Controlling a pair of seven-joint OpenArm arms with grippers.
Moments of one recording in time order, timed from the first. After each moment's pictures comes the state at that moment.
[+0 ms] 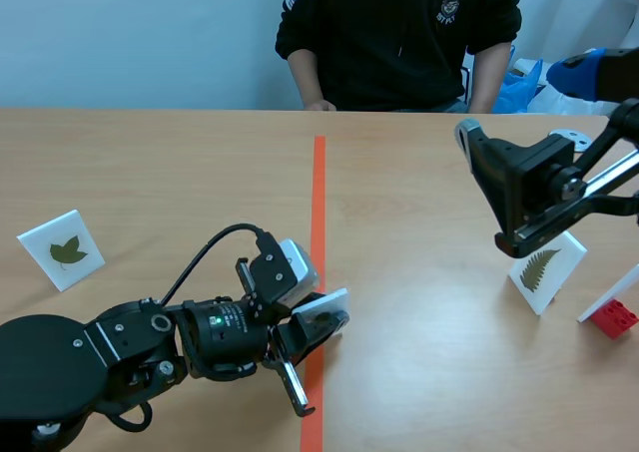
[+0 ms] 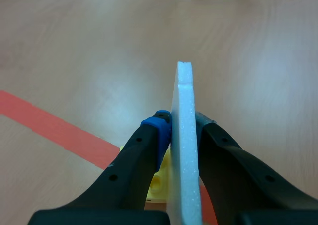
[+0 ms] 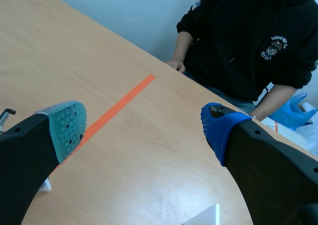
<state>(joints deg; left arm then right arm) -13.6 -17.5 49.6 52.8 -5.8 -22.1 -24.9 -33.6 27.3 7.2 127.0 7.8 17.0 -1.5</state>
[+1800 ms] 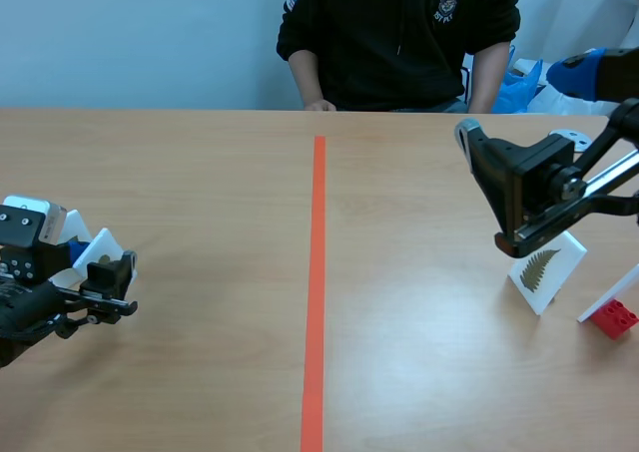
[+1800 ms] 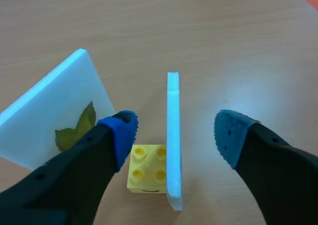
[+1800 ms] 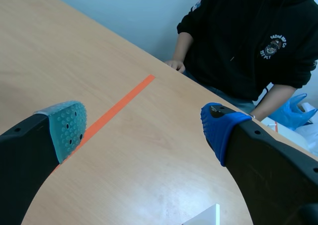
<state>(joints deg) 1.7 -23.5 6.8 56.4 -13.4 -13.3 -19.7 -33.6 27.3 7.2 127.0 7.8 17.0 -1.5</state>
